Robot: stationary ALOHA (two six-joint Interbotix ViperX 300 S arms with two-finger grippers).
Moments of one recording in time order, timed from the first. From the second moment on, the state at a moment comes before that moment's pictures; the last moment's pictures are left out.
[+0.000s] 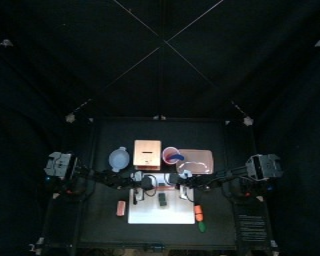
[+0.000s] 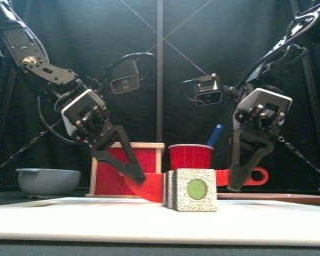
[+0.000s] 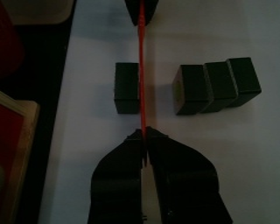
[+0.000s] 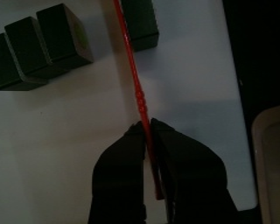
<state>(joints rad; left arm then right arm) -0.13 0.11 0.80 -0.47 -0.29 0.36 0.02 -0.02 0.76 -0.22 0.32 0.45</state>
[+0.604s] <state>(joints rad) -0.26 -0.01 0.82 -0.42 -0.29 0.35 0.13 -0.18 0.75 -0.15 0.38 0.45</state>
